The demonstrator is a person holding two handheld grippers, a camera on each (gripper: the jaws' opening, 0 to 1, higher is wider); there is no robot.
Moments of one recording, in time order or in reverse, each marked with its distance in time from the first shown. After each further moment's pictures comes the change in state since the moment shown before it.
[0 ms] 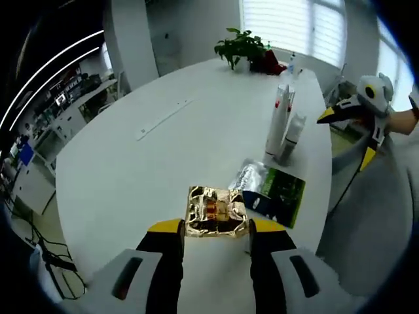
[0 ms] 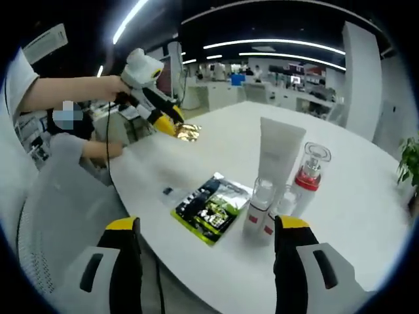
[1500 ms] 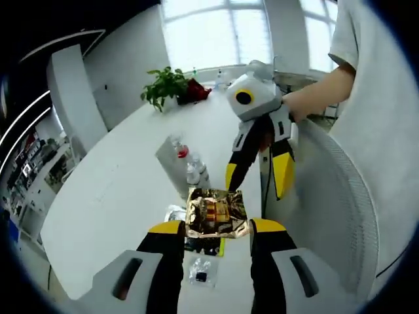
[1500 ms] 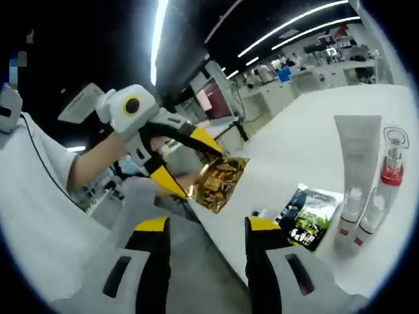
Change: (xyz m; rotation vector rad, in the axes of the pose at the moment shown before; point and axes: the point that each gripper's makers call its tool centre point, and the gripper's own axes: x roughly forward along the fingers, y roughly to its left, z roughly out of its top) left arm -0.048 -0.154 0.050 0.357 -0.195 -0.263; right arm 0.003 0.079 0.049 0.346 -0.145 0.548
